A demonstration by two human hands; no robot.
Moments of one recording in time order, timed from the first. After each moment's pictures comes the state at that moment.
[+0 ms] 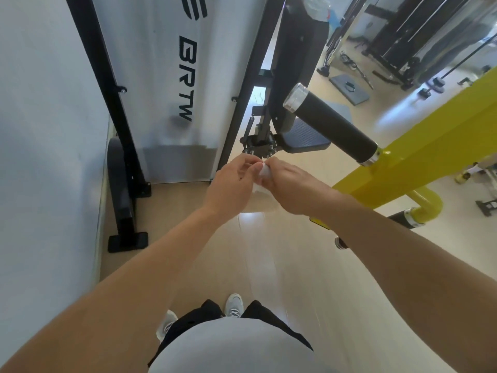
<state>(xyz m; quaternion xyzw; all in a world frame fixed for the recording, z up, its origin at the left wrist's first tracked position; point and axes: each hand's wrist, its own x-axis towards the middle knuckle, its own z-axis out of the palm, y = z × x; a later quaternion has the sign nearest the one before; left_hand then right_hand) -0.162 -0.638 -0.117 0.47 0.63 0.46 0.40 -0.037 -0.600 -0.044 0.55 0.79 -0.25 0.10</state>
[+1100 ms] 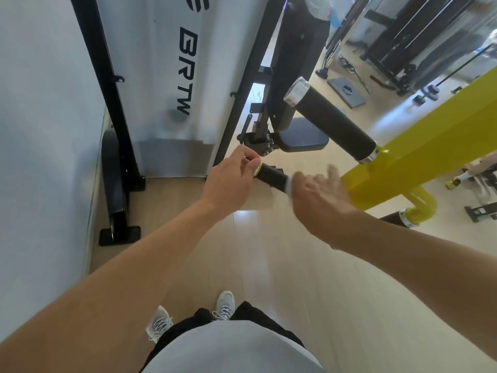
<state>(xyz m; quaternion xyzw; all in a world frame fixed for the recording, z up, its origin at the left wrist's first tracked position) -0.158 -0.644 -0.117 0.53 0.64 0.43 0.35 -0.001 -0.627 -0.042 0.50 0.81 0.15 0.29</state>
